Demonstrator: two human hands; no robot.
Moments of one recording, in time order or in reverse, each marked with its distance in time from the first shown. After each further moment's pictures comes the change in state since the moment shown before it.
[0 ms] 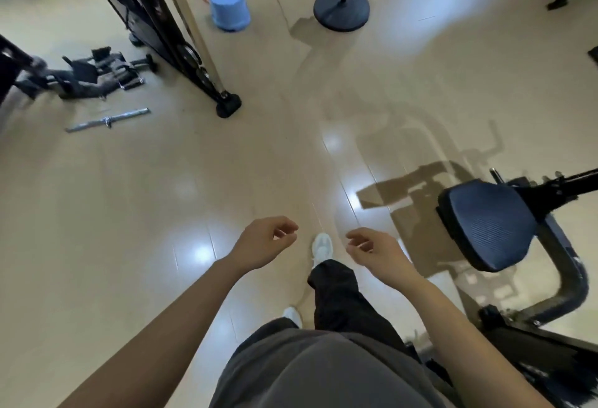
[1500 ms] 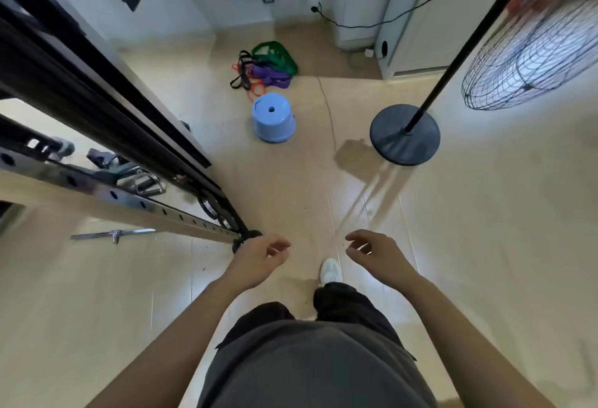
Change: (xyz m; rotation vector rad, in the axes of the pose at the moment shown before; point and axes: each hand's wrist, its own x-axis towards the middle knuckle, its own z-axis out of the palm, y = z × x) left_hand 0.686 0.099 -0.519 -0.104 0.166 -0.202; right_hand 0.794 -0.441 -0.305 -0.183 -0.189 -0.149
